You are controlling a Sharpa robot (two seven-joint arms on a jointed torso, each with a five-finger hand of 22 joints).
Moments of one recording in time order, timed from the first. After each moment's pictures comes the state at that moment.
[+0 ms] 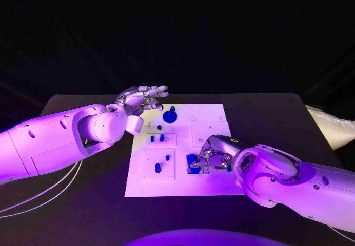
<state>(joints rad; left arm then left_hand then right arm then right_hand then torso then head) 1.22 -0.84 -0.02 1.51 0.15 -0.22 0.26 1.37 -0.16 0.32 0.09 0.10 1.08 0.17 0.08 0.07 1.18 0.10 0.16 0.12 1.22 0.01 0.98 0.53 0.17 1.23 0.11 0.54 0.86 1.04 -0.86 -0.05 1.87 -1.50 -0.32 -0.49 1.31 0.06 -0.22 0.13 0.11 1.17 0.06 0.22 0.23 1.39 -0.01 1.05 1.16 1.46 -0.08 1.38 1.27 0.08 1.38 0.03 1.43 1.23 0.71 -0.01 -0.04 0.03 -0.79</state>
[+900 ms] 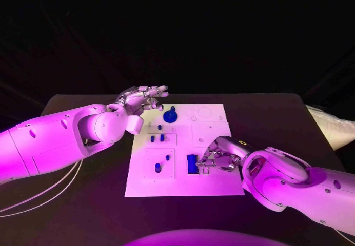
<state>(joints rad) 1.22 -0.84 -0.02 1.50 0.15 -0.22 0.26 1.36 -0.15 0.32 0.09 0.10 1.07 0.17 0.08 0.07 1.18 0.10 0.16 0.12 1.22 0.01 0.98 0.53 0.17 1.23 0.11 0.54 0.85 1.03 -0.93 -0.06 1.89 -1.46 -0.38 -0.44 1.25 0.08 -0.27 0.19 0.19 1.15 0.06 0.20 0.23 1.38 -0.01 0.98 1.14 1.46 -0.08 1.36 1.24 0.08 1.37 0.03 1.42 1.21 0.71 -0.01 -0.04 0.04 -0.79</state>
